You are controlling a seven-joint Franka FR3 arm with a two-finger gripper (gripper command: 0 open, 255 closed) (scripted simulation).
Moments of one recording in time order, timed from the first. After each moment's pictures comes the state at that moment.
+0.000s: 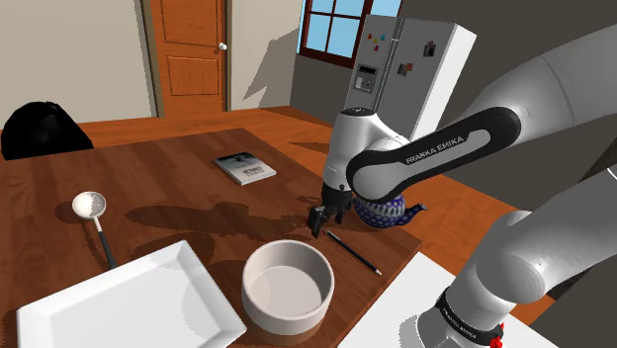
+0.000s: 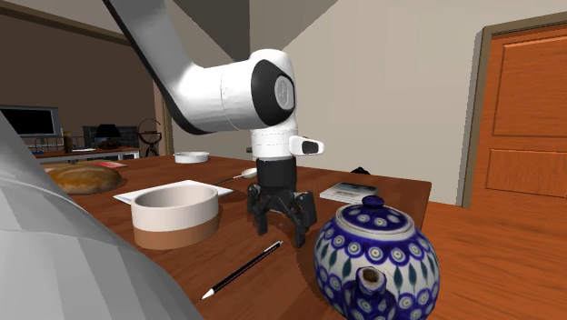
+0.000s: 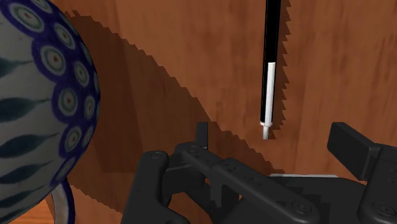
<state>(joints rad) 0.01 -0.39 0.40 -2.72 0.13 2.37 0.30</state>
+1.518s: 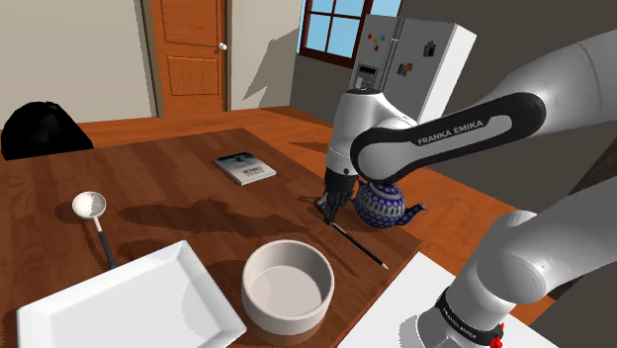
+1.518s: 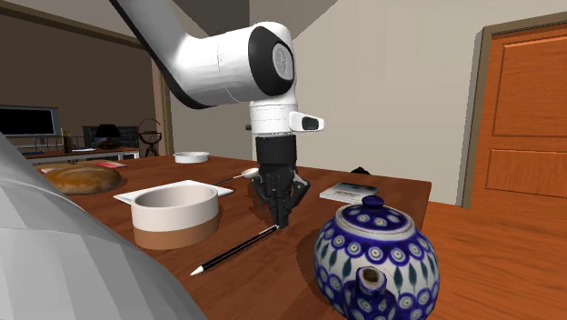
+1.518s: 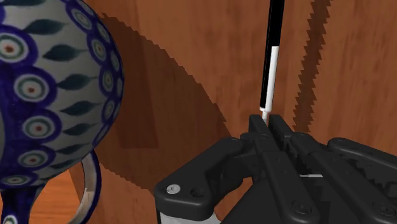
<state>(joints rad) 0.02 -0.47 0.38 -2.66 0.14 2.23 0.29</state>
